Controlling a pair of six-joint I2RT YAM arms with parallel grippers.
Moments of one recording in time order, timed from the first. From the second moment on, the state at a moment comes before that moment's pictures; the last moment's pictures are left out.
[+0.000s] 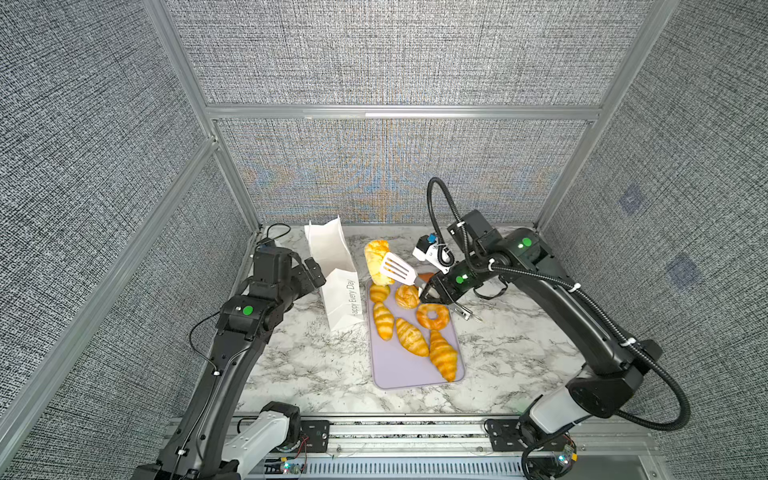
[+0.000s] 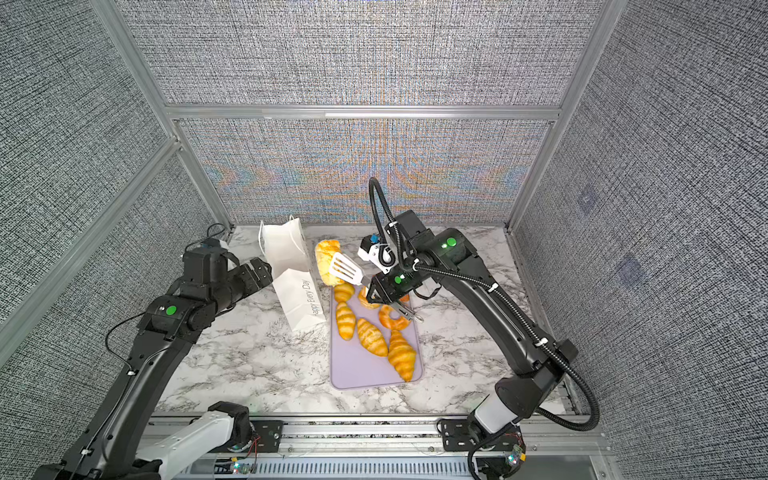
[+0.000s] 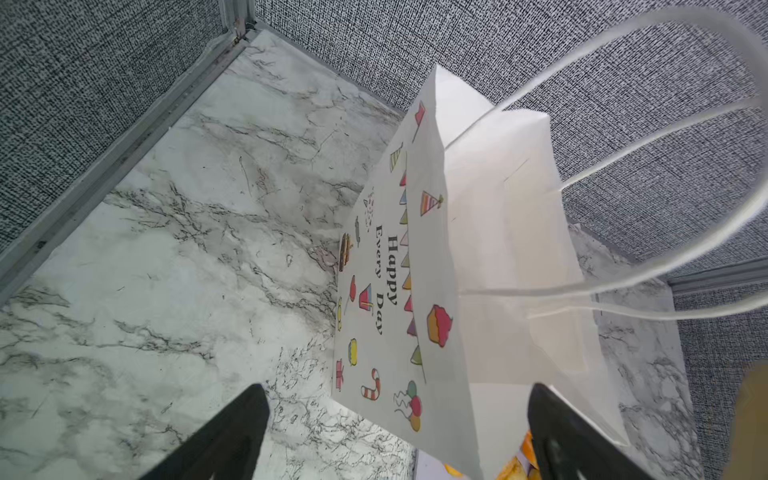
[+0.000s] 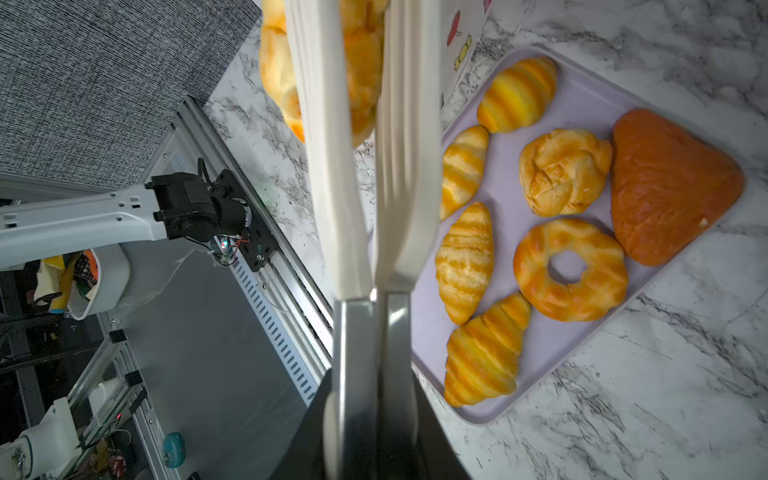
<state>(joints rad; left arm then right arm) -0.25 1.01 1.17 -0.84 -0.12 -0.62 0.67 1.58 1.90 -1.36 -0.43 0.03</state>
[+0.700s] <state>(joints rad) -0.25 0.95 1.07 -0.84 -0.14 -0.60 0.78 1.72 2.14 -1.26 -0.43 0.08</state>
